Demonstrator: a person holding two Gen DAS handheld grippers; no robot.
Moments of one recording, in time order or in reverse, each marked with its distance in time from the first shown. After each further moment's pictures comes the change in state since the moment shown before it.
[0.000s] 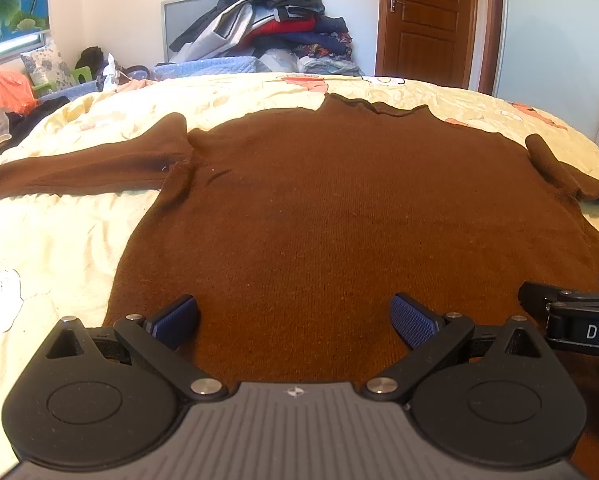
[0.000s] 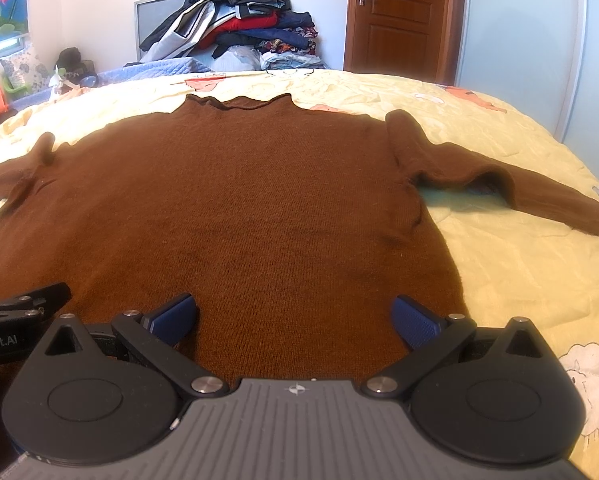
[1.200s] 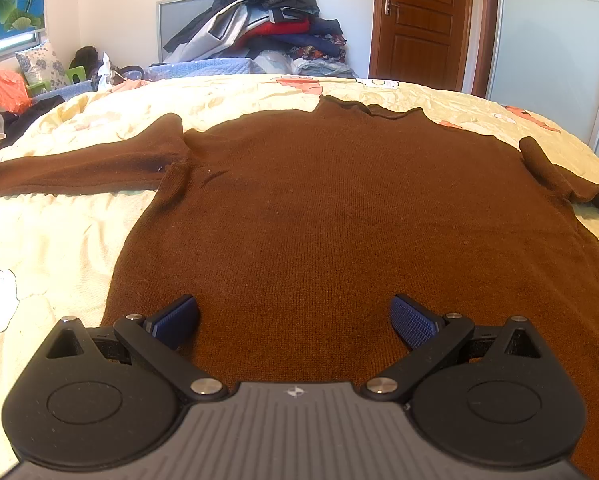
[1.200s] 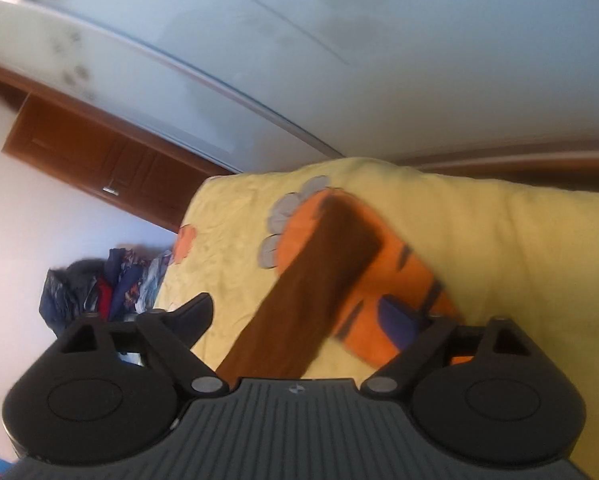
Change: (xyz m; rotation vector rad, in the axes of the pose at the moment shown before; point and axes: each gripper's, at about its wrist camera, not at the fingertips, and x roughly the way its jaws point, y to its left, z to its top) left arm -0.001 0.002 0.000 0.001 -0.003 -0.024; right arm -0.032 -0.437 -0.012 1.260 -0.266 0.007
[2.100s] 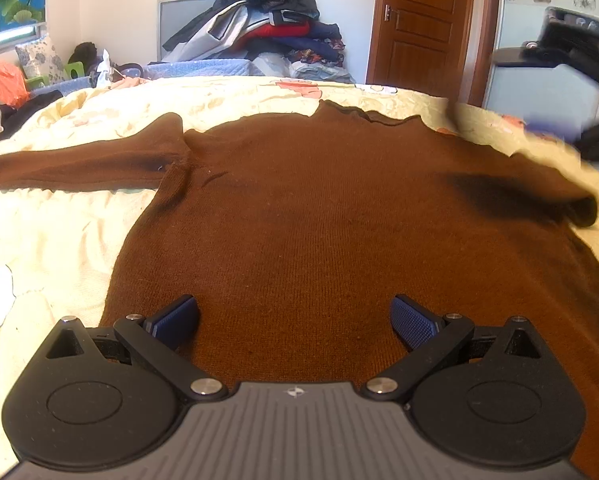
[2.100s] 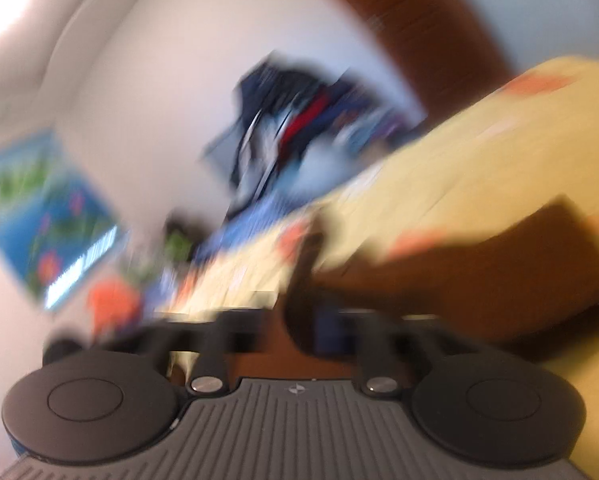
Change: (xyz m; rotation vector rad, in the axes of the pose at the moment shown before) left arm -0.004 0.008 0.001 -0.040 -0.012 -0.042; right arm 0.027 0.226 -0.308 -0.743 0.399 0.511
